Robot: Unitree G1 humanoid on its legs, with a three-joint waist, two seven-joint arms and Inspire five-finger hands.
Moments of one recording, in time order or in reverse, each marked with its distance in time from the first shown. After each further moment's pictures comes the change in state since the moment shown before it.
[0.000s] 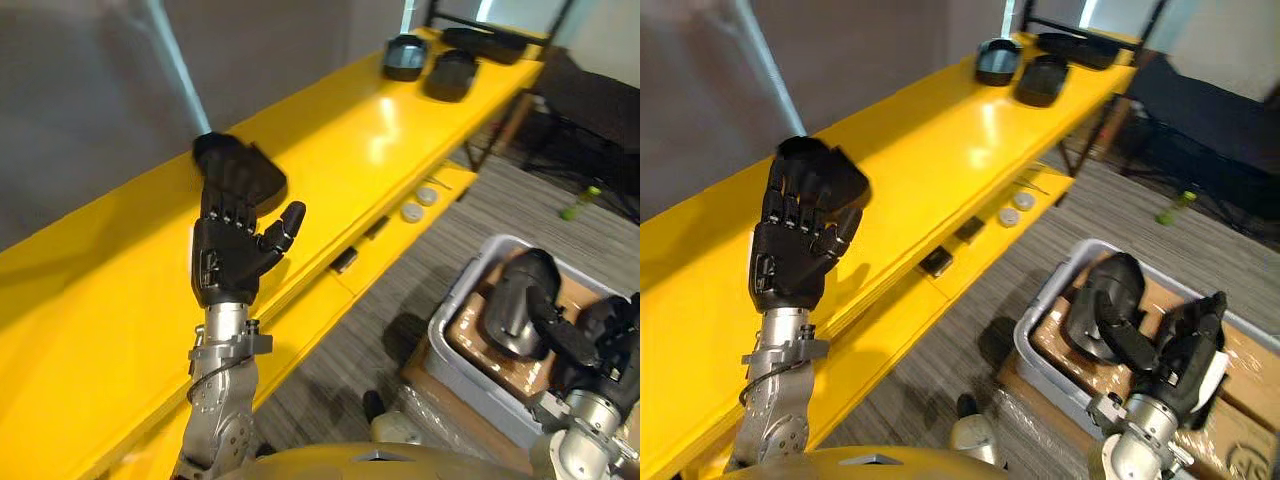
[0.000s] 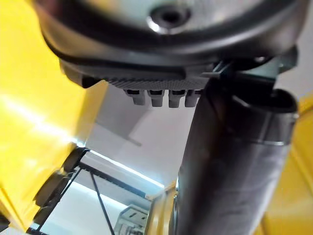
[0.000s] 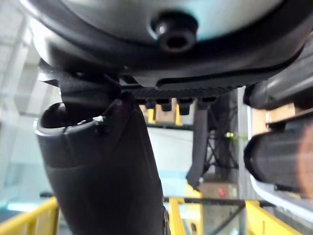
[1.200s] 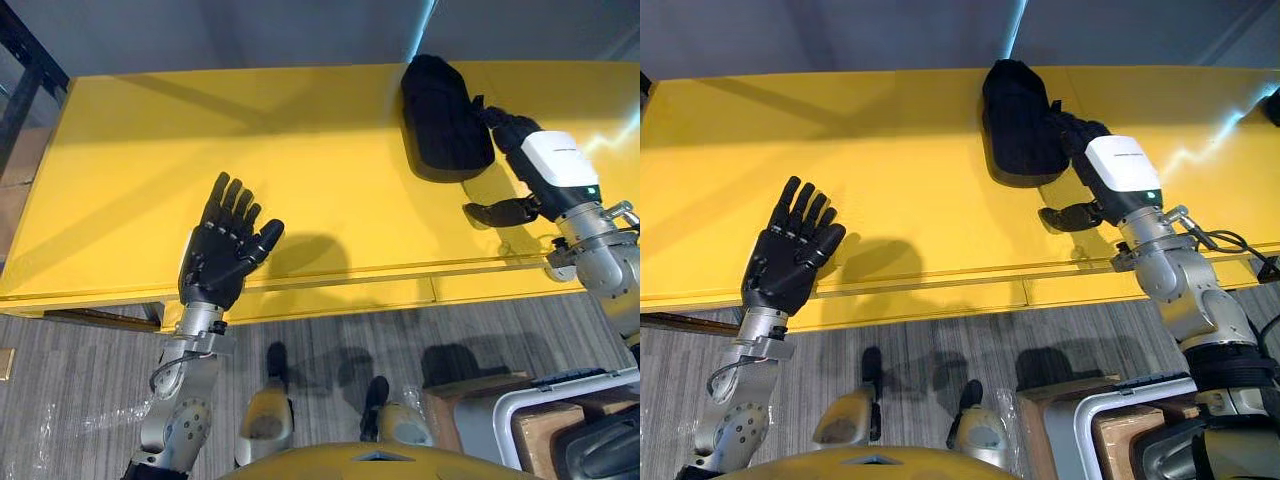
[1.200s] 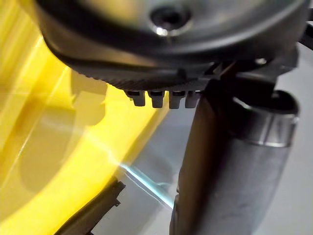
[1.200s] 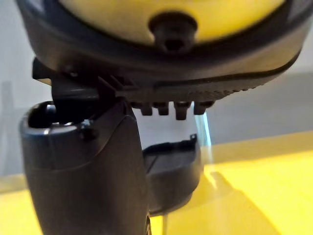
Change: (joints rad) left arm 0.038 0.155 0.166 0.108 -0.330 0.153 -0.344; right arm -0.825 -0.912 0.323 0.517 -0.716 -0.065 0.171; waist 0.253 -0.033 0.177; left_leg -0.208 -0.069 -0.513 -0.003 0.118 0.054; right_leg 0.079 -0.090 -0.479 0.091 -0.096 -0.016
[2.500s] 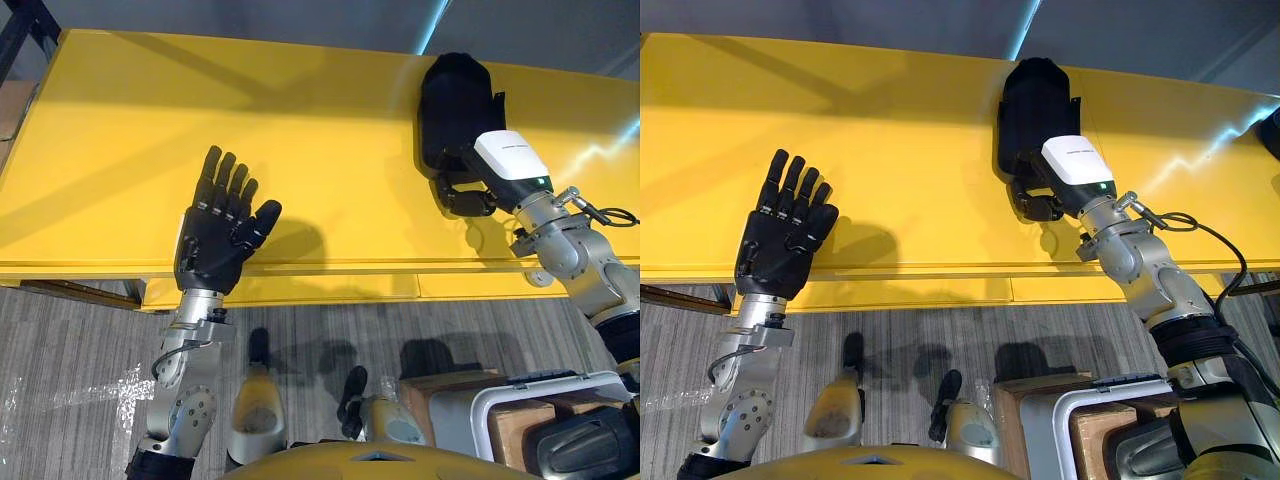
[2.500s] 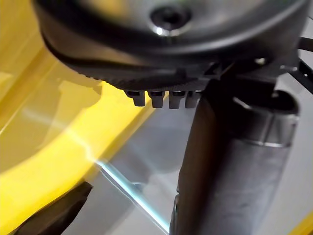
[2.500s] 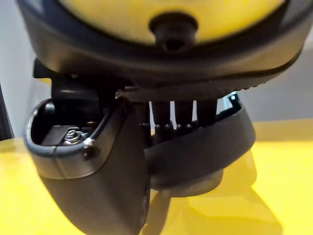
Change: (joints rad) left arm -0.079 -0.007 0.011 -0.034 0.000 -0.045 0.001; right arm -0.195 0.036 0.243 0.052 0.002 0.073 0.074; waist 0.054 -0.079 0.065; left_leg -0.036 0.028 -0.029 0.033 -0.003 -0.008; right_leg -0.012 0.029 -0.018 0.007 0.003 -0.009
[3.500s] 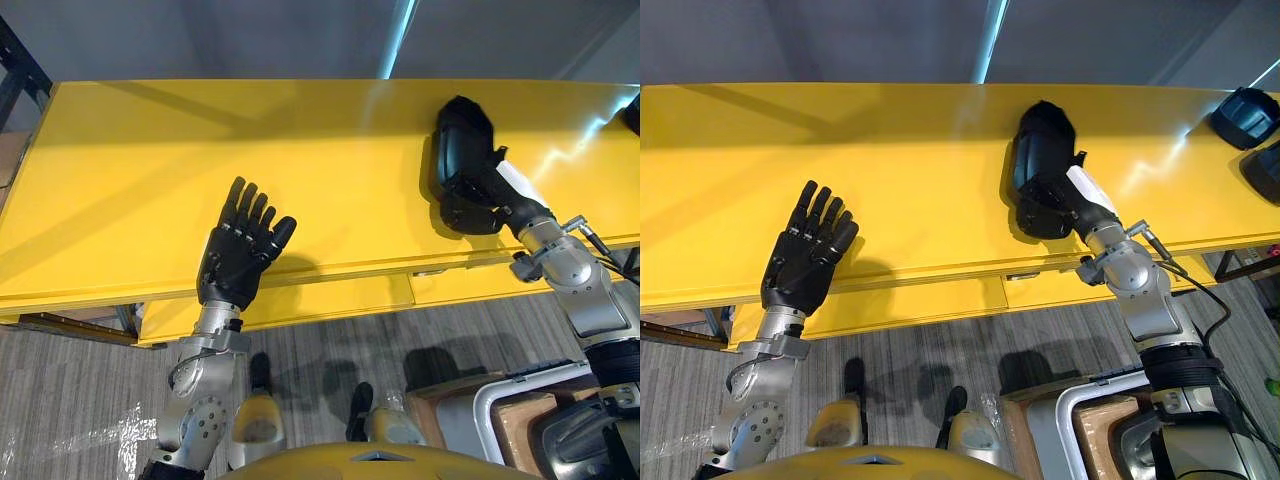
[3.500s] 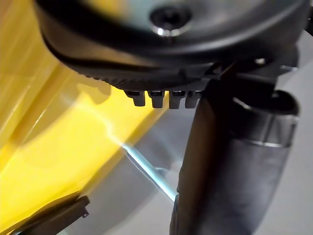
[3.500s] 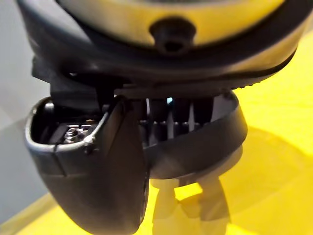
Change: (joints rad) left arm 0.039 -0.051 -0.045 0.021 0.000 0.088 0.036; right arm 0.142 0.139 -0.169 -0.059 0.334 0.190 0.268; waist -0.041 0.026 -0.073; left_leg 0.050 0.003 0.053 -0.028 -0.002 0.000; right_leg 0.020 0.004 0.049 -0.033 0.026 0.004
